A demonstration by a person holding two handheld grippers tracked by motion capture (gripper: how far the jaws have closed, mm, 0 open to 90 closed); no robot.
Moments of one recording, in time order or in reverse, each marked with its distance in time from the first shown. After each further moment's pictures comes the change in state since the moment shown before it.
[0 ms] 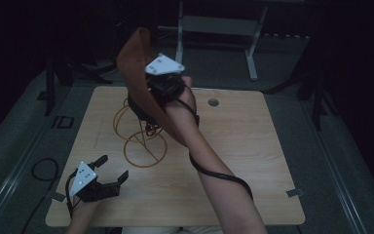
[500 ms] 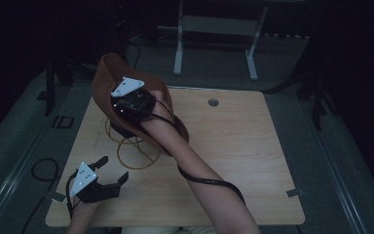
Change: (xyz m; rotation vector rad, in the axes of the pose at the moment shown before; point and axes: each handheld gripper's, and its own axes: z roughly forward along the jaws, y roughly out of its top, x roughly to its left) left arm 0.001 -0.003 0.000 0.007 -0.010 -0.002; right arm 0.063 -0.016 0.045 0.162 0.199 -0.107
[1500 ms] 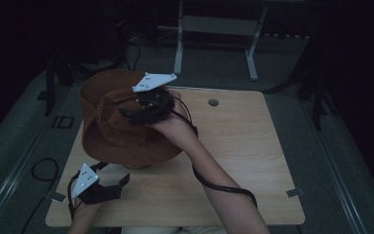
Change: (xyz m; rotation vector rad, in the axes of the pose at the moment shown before) left arm -0.003 -0.004 0.001 0.008 -0.004 0.002; right arm -0.021 -0.010 -0.052 -0.107 0.190 0.166
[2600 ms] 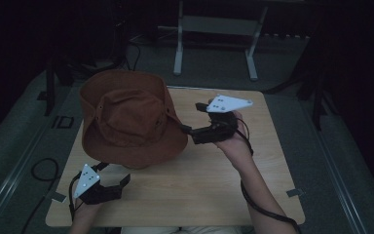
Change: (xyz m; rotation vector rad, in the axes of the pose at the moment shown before) left arm 0.000 -0.004 0.002 0.020 0.013 0.011; right arm -0.042 -0.094 -0.111 -0.045 -0.072 0.087
